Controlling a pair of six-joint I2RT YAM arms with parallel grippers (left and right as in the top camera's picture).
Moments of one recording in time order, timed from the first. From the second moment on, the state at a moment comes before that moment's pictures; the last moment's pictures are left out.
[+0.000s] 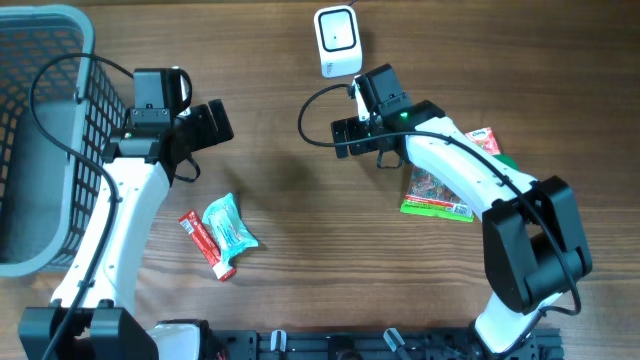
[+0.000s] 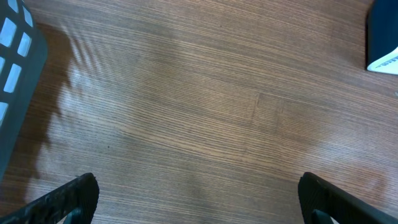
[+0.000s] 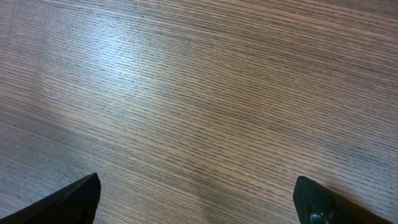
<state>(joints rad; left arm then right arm) -0.02 1.46 1.13 -0.65 -0.04 -0.30 0.46 1.88 1.30 -0.52 -0.05 0.19</state>
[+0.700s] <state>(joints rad) -0.02 1.46 1.13 -0.69 0.04 -0.30 0.46 1.88 1.30 -0.54 -0.30 0.32</state>
